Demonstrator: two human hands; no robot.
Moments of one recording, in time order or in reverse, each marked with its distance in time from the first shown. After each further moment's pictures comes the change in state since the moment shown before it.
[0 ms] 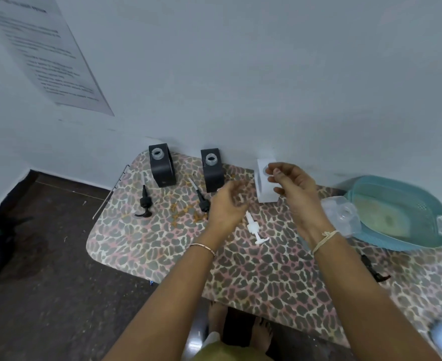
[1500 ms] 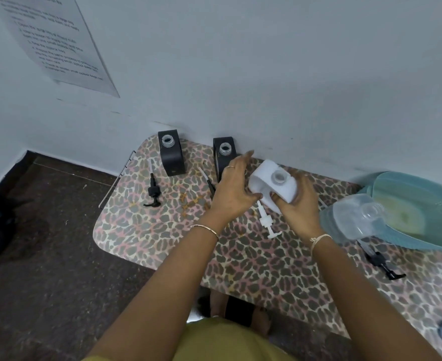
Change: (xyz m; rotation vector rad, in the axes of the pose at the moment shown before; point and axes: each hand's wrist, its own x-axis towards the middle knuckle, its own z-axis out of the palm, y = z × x) left_hand 0.031 -0.019 -0.027 0.213 -0.099 0.245; right_hand 0.021 0.079 0.013 -0.569 0.096 -0.193
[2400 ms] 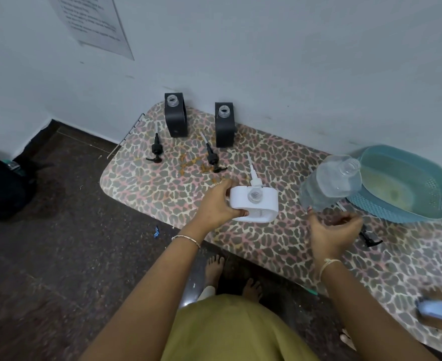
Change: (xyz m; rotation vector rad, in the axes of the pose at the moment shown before) left_hand -0.125 -0.005 0.043 -0.108 -0.043 -0.220; right_hand -0.110 0.089 -0.069 0.084 0.504 0.233
